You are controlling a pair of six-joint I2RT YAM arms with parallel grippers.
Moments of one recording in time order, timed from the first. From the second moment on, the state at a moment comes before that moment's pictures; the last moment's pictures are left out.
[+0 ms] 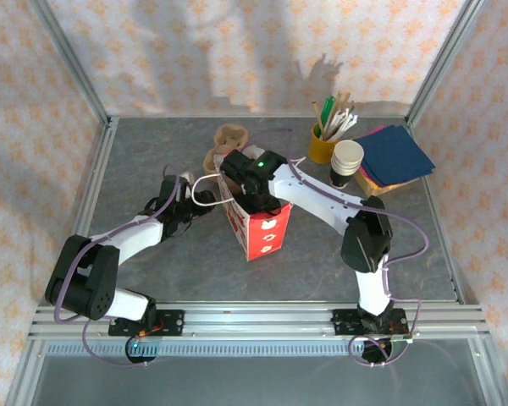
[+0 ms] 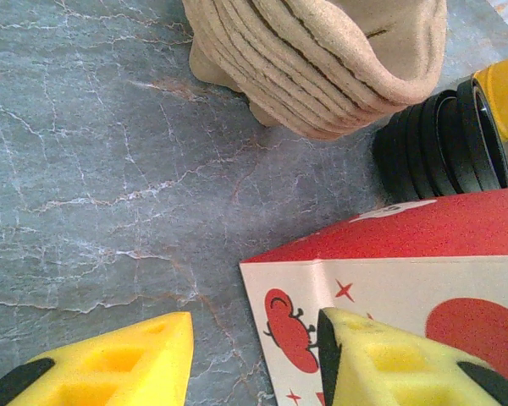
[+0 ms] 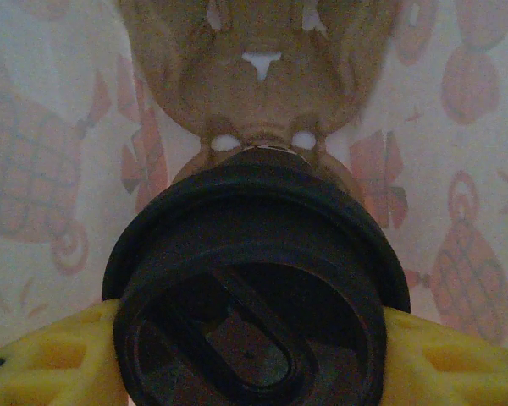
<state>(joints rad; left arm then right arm) -0.24 1.41 0.63 0.06 0.20 -0.70 0.88 1.97 1.84 -1.27 0.05 0.48</state>
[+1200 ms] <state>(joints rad) -0.24 1.41 0.63 0.06 0.20 -0.70 0.87 1.97 1.85 -1.26 0.05 0.48</state>
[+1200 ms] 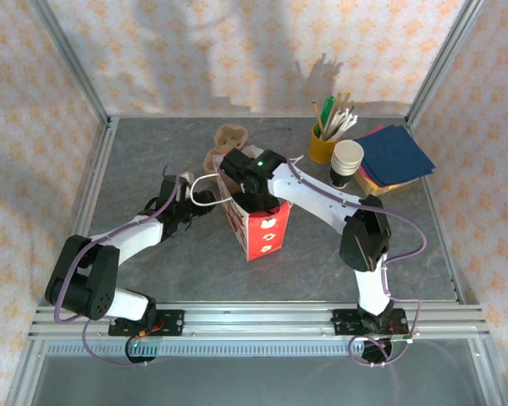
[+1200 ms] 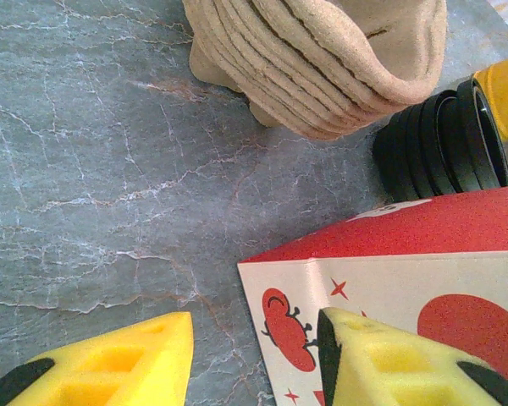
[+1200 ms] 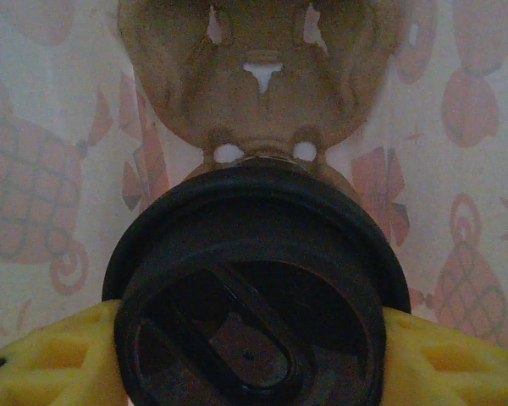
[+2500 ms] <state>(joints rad) -0.24 1.41 0.63 0.06 0.20 -0.70 0.87 1.97 1.86 -1.27 0.05 0.48</state>
